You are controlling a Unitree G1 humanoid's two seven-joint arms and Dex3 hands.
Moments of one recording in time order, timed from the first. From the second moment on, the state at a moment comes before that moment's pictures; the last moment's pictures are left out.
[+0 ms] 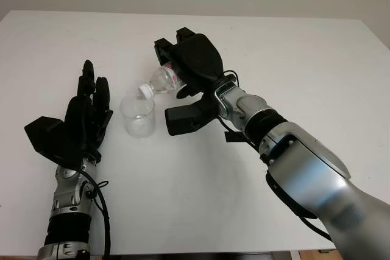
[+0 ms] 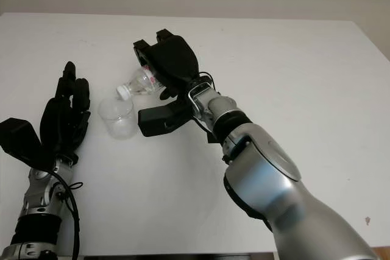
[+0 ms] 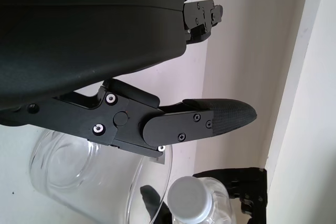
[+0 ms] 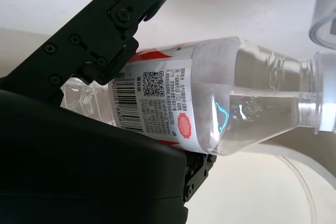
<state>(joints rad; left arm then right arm) -0.35 0.19 0.26 0.41 -0.26 -0.17 -0.18 -1.24 -0.10 0.72 1.31 -0.94 -0.24 -0.71</state>
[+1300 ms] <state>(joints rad) -0.36 0.18 0.26 0.43 -0.26 -0.17 -0.17 -1.25 -0.10 0.75 1.32 -0.96 -0.28 -0.87</state>
